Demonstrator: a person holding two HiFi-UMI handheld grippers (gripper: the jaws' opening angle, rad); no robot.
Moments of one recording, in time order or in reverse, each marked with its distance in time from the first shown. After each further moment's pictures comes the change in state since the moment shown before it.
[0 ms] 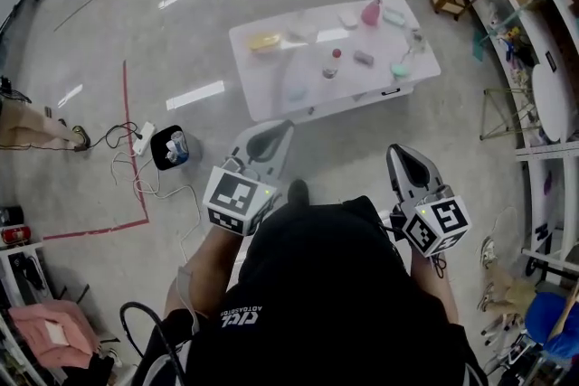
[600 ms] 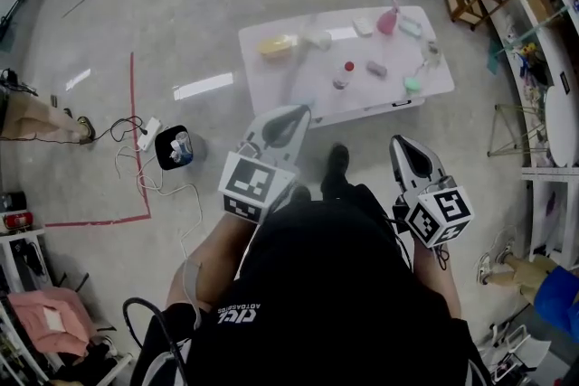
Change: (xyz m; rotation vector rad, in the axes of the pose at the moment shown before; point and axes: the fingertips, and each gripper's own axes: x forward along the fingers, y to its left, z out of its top) left arm 0.072 0.045 0.025 -0.008 0.002 0.060; right arm 0.076 -0.046 0.023 0.006 0.038 0.042
